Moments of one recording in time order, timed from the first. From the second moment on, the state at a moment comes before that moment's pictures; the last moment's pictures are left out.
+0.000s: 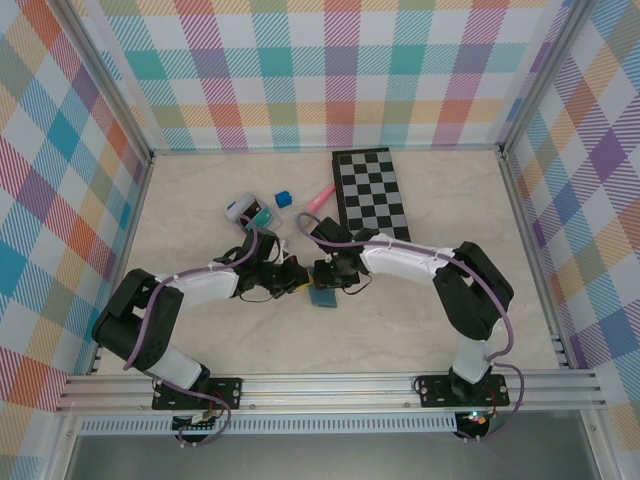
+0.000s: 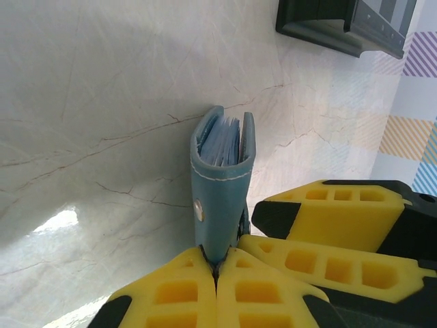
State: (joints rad) left arm -0.50 1.54 0.69 -0.03 0.58 -0.93; right arm 0.85 1.83 1.24 -0.64 -0.11 0.65
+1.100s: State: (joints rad) left arm -0.50 1.56 0.72 -0.11 0.53 -0.91; right arm 0.79 1.82 1.22 -0.73 0.05 0.78
